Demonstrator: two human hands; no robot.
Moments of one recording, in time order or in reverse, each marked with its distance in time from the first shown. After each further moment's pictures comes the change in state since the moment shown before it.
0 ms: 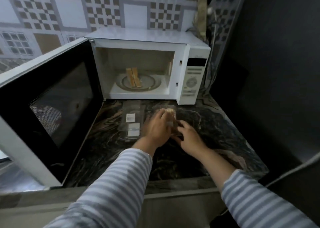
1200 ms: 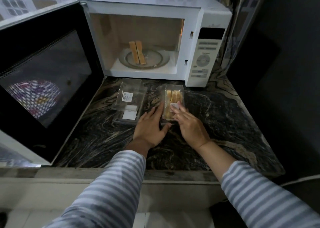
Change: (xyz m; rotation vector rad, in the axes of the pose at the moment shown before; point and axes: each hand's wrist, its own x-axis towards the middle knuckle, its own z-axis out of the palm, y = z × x) left_hand -0.025 -0.027 0.050 0.066 -0.083 -0.195; right_hand 0.018 0.039 0.031 0.024 0.361 -0.563
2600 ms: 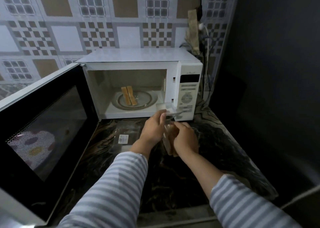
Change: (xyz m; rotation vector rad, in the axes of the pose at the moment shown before) left_hand 0.076 0.051 -0.079 -0.549 0.118 0.017; right_hand 0.077 -0.029 -0.034 -0.043 -0.006 0.845
